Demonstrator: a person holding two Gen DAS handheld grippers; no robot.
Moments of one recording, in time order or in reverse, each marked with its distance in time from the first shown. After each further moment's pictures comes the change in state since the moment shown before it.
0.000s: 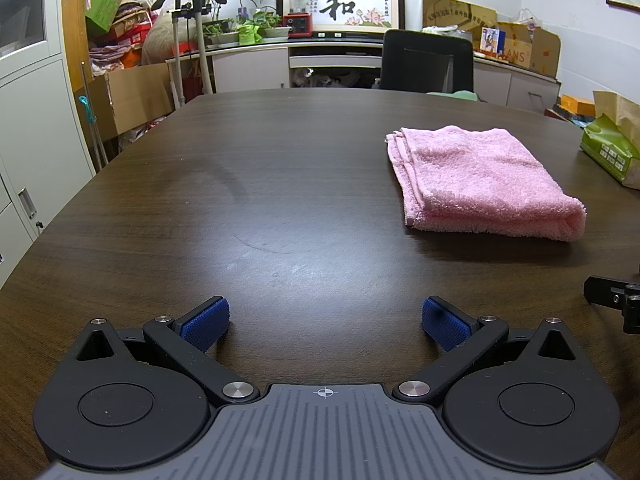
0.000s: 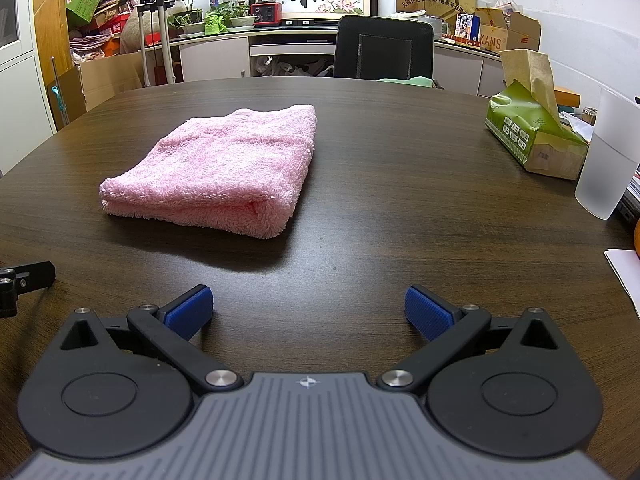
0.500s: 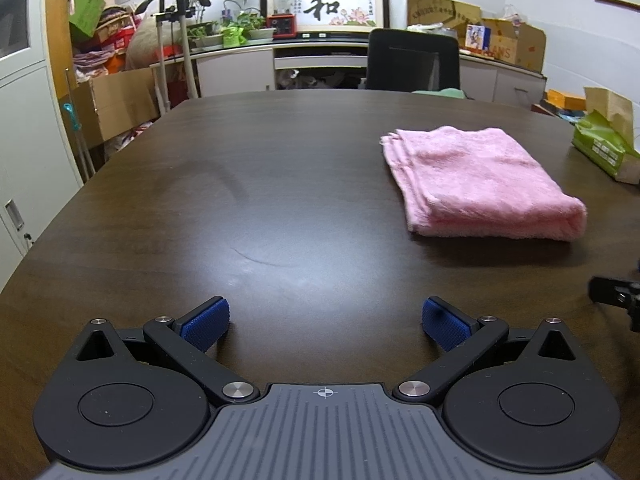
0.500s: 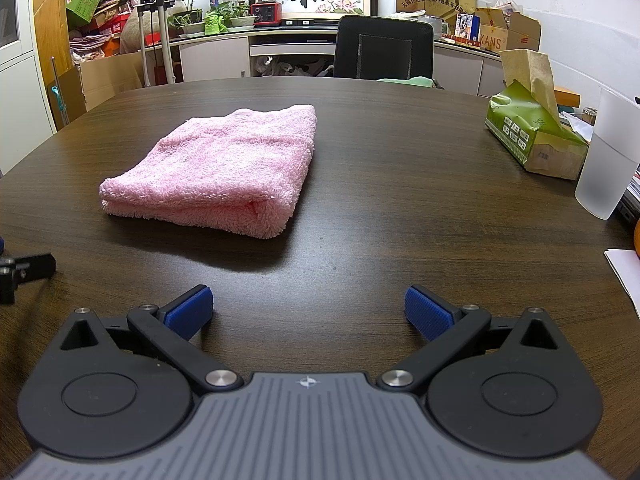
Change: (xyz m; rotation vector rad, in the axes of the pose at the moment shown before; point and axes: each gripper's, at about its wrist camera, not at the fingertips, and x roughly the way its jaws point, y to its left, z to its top) left arm 0.009 0.020 0.009 0.023 -0.003 -0.030; right arm 0.000 0.000 0.000 0.000 0.000 0.000
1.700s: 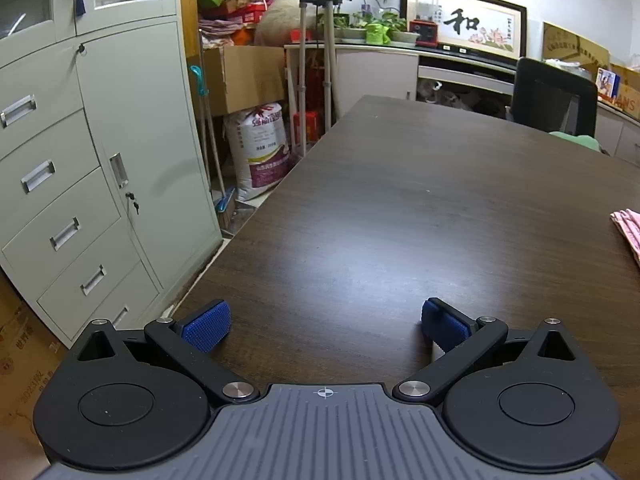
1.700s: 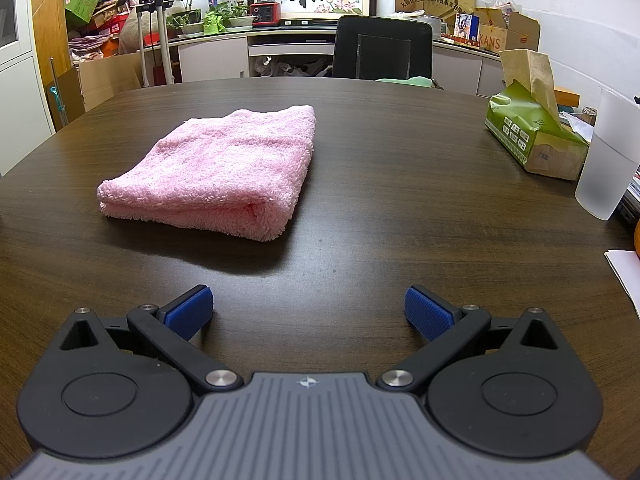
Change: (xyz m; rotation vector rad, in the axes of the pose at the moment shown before) left arm 0.014 0.164 0.017 -0.212 -0.001 0.256; right arm 0.003 0.000 0.002 0.002 0.000 -0.003
